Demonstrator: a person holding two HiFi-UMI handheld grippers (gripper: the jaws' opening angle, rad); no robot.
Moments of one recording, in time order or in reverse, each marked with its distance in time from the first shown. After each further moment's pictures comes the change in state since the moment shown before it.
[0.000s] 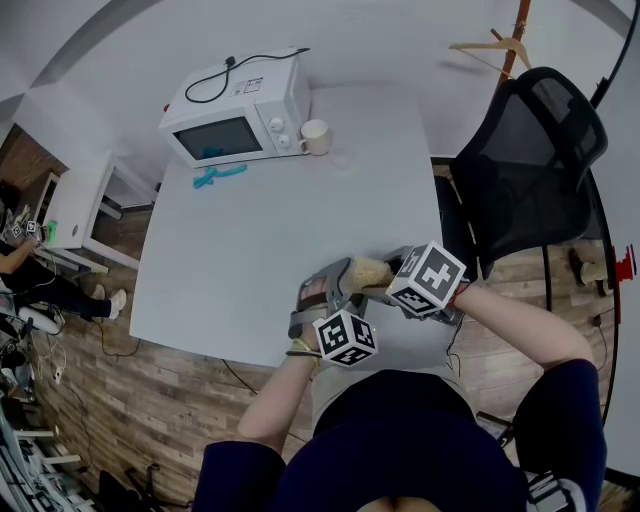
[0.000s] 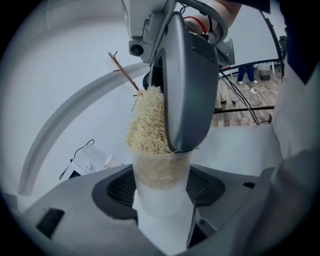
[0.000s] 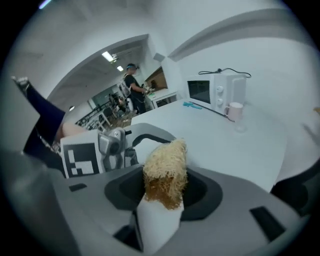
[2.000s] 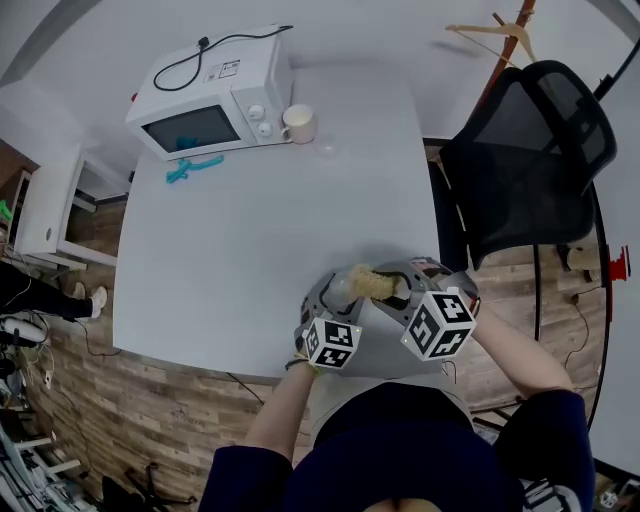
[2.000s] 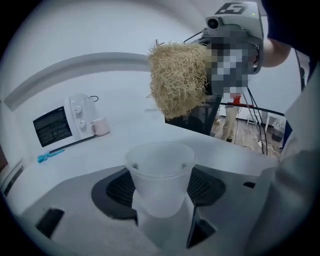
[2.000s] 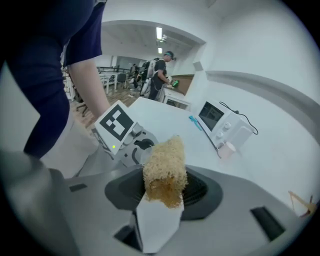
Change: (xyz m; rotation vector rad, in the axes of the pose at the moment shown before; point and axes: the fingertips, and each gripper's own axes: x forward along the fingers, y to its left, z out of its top) left arm 0.049 -0.046 -0.063 -0.553 -0.080 -0.133; right arm 0.004 -0.016 -0.013 -0.597 -0.015 -0.252
